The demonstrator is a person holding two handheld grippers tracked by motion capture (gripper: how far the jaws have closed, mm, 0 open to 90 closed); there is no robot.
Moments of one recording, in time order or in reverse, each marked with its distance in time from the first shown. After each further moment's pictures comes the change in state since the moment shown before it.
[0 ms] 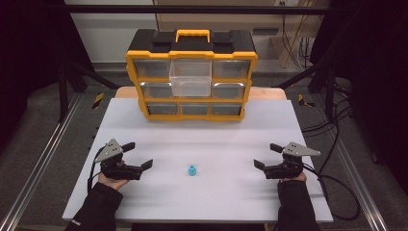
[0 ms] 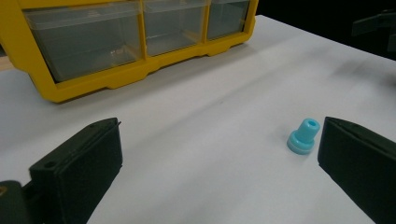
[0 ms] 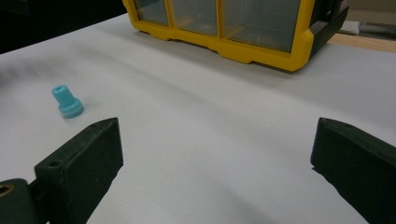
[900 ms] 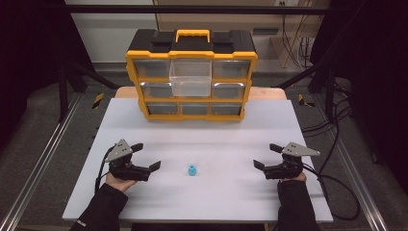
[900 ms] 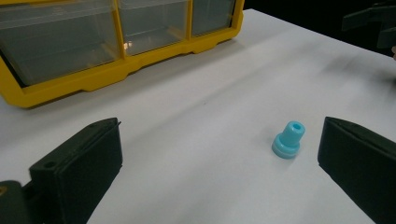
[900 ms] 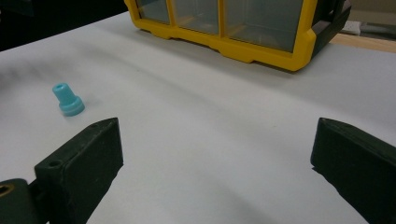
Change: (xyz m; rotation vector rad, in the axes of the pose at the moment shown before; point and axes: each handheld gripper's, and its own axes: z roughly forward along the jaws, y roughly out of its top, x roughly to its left) left arm -0.017 0.006 0.016 0.029 -0.023 0.013; right arm 0.001 0.000 0.000 0.005 0.002 -0.008
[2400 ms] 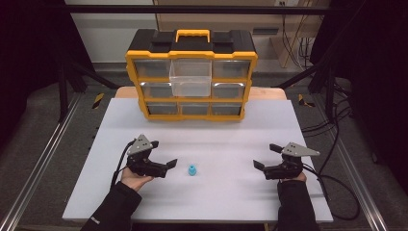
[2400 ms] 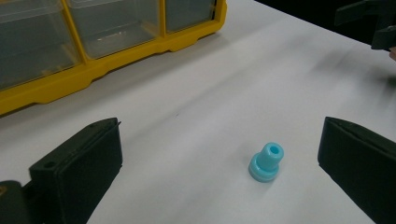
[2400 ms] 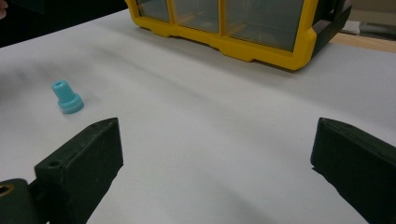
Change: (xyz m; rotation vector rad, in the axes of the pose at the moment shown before) left arm -0.027 0.025 0.036 0.078 -0.023 0.010; right arm 0.001 0.000 0.000 0.005 -0.002 -0.009
